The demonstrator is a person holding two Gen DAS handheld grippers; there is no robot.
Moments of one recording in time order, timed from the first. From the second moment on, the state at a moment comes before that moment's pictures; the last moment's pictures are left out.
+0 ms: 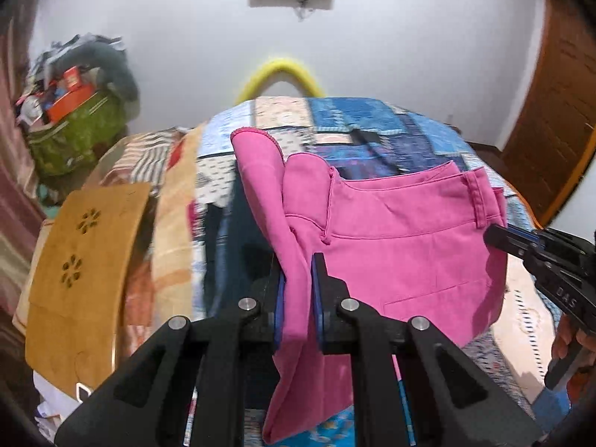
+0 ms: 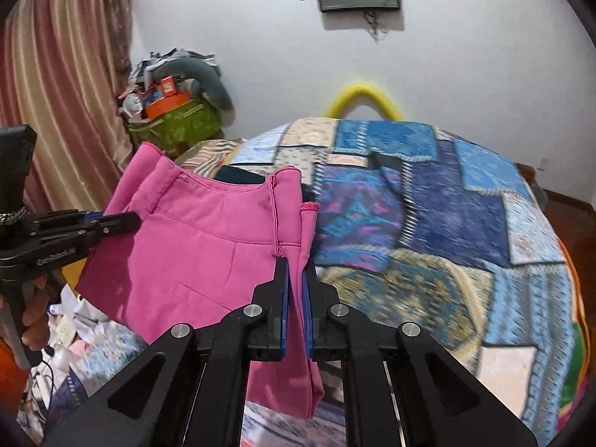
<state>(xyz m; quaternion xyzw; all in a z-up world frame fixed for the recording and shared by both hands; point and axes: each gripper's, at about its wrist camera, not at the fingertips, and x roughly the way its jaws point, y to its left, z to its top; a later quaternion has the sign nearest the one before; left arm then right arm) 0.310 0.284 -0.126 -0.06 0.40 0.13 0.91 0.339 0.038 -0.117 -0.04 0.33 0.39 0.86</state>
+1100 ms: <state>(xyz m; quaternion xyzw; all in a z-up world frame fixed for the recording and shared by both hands) 0.202 0.263 -0.065 -0.06 0.32 0.14 0.93 0.239 0.035 -0.046 -0.05 0.25 0.43 0.87</state>
